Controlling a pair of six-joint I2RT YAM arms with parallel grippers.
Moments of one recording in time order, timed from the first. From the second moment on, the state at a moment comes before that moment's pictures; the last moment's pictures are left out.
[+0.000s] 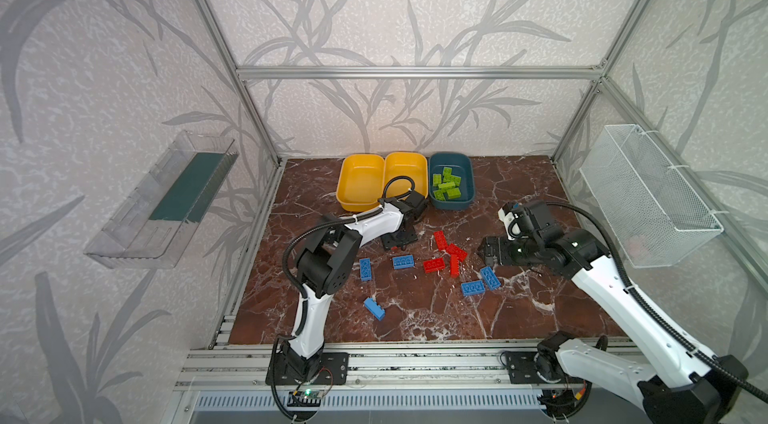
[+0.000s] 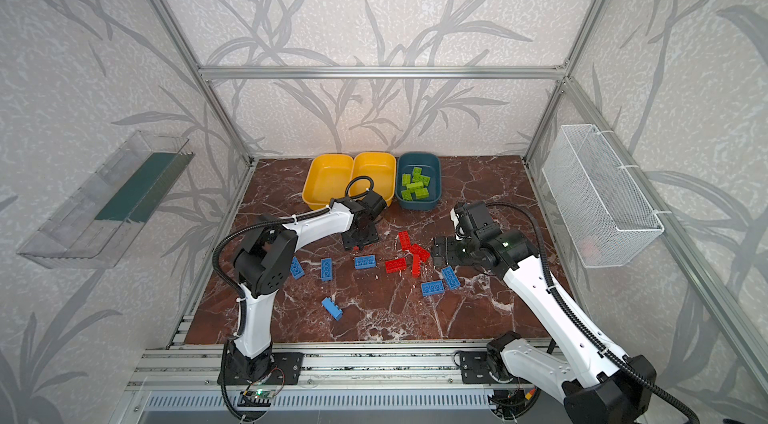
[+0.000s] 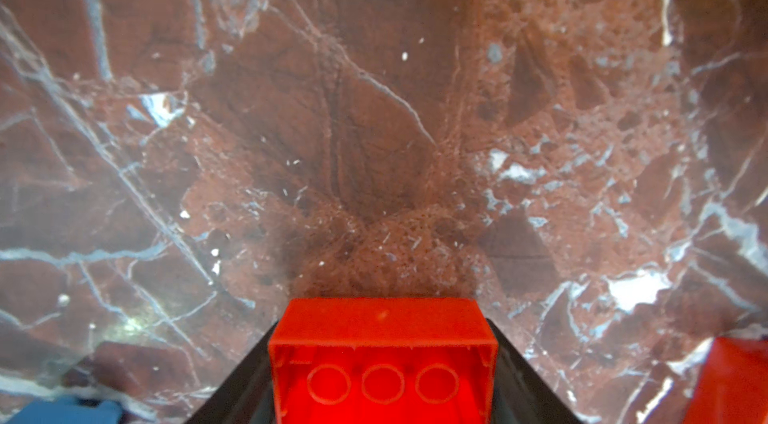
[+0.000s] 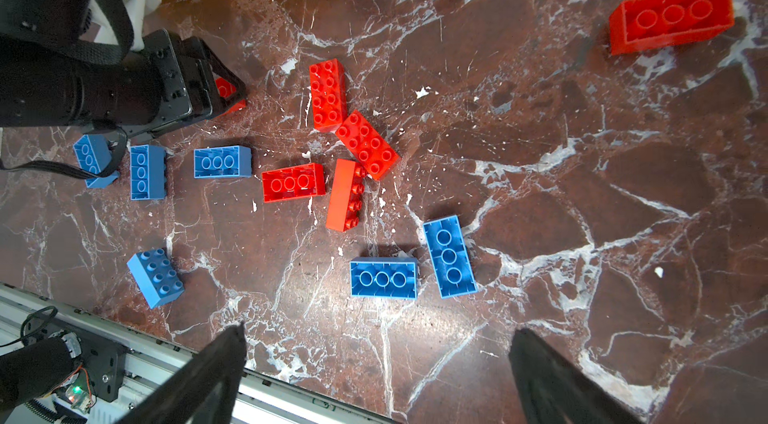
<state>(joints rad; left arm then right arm) -0.63 2.07 1.49 -0.81 -0.20 -0.96 0.45 1.07 1.05 -1.01 -0.08 0.42</state>
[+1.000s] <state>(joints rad) -0.53 2.50 2.55 -1.13 -0.36 -0.55 0.45 1.10 1.17 -1.01 0.03 0.47</state>
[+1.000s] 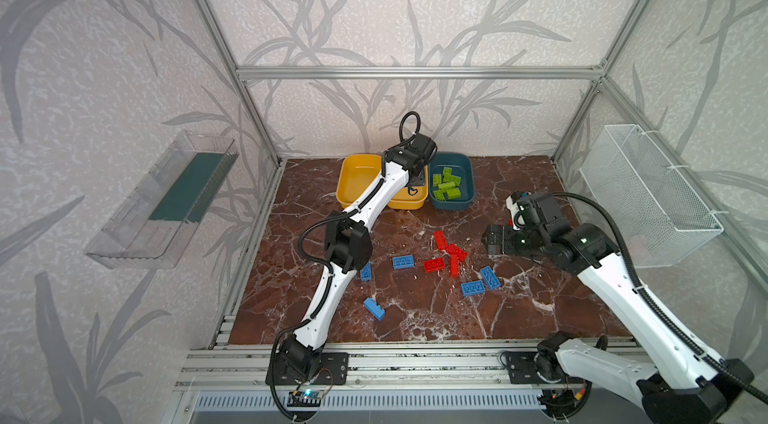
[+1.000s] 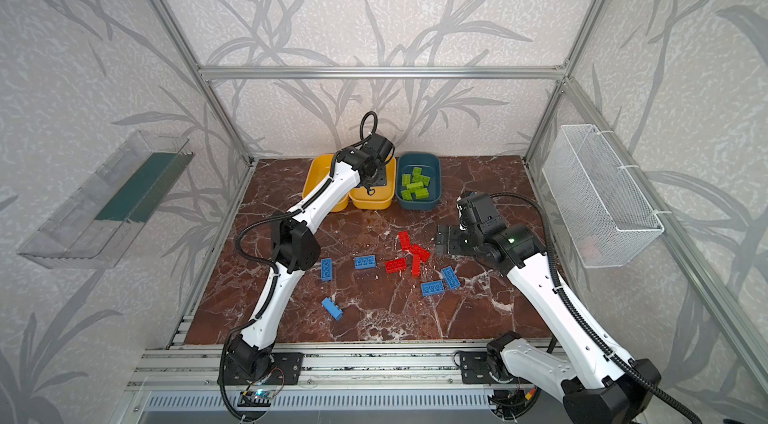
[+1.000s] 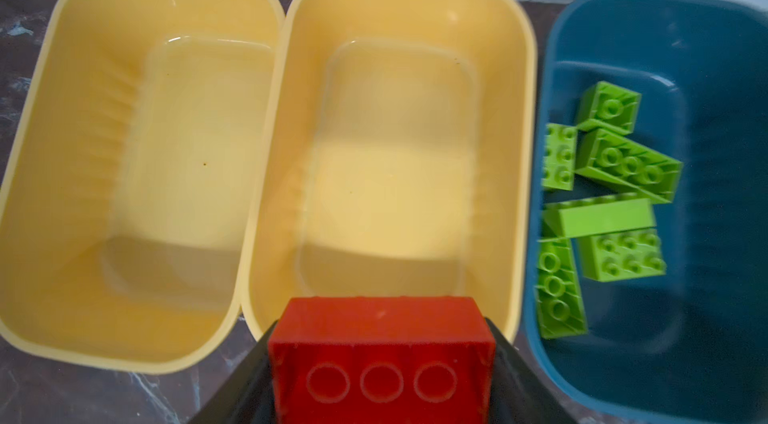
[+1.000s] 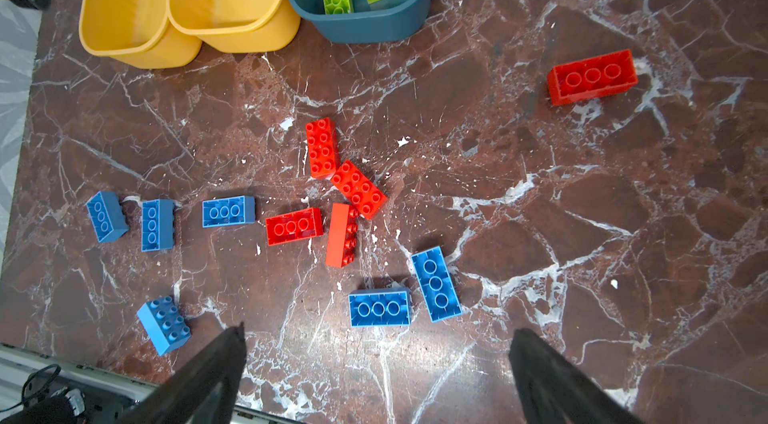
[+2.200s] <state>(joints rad) -0.79 2.19 1.90 -0.91 -0.14 -0.76 0.45 0.85 1.13 -1.18 0.04 0.51</state>
